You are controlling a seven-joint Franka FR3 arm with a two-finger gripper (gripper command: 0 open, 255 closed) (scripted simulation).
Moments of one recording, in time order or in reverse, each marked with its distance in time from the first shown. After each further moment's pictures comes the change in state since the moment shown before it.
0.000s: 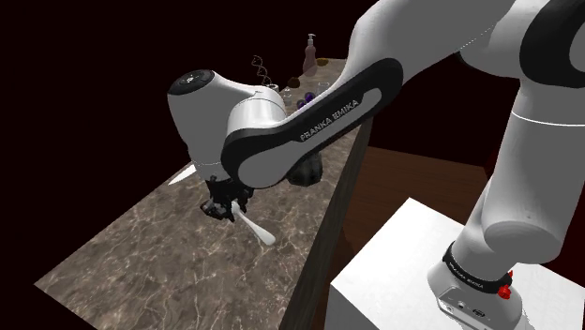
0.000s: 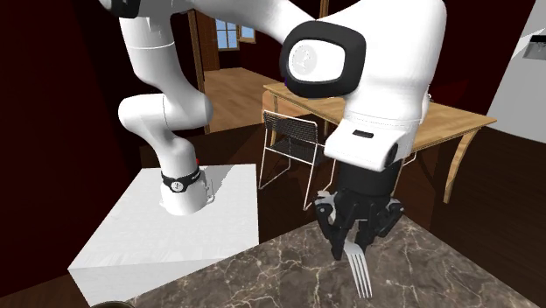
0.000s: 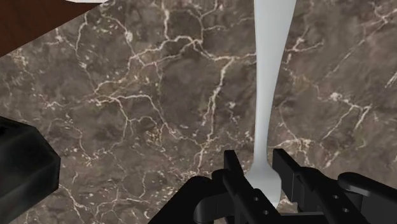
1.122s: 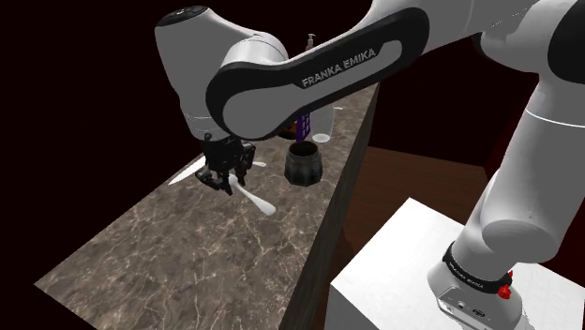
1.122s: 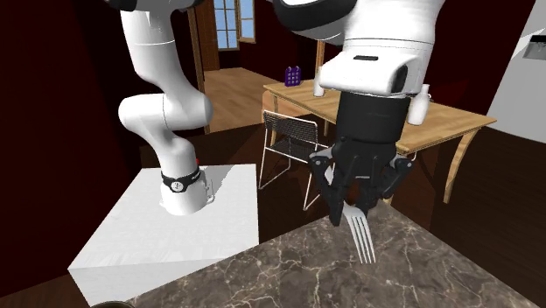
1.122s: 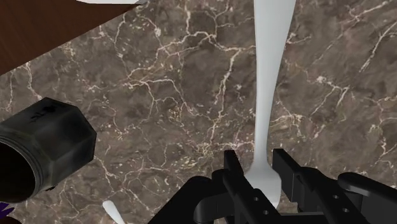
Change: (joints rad) arm -0.029 -0.083 0.001 0.110 0.075 -0.163 -0.094
